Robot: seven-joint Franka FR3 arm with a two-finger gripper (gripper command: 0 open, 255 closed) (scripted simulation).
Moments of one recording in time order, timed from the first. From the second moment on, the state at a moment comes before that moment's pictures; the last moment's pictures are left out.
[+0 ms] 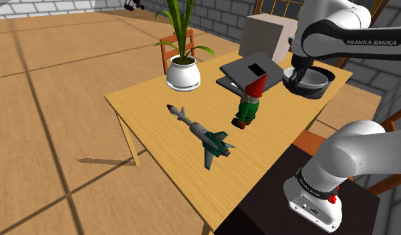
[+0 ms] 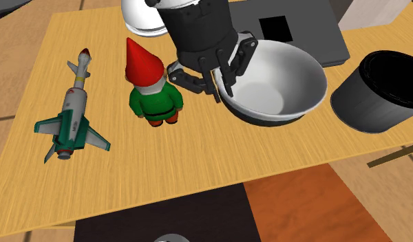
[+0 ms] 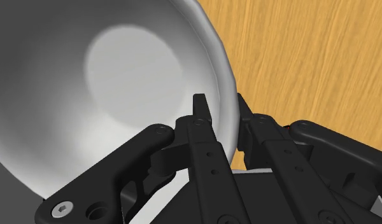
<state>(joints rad) -0.18 -0.84 -0.17 -2.62 -0.42 1.76 -0.27</state>
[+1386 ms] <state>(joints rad) -0.23 -0.55 -0.46 -2.28 -0.52 1.83 -0.58</state>
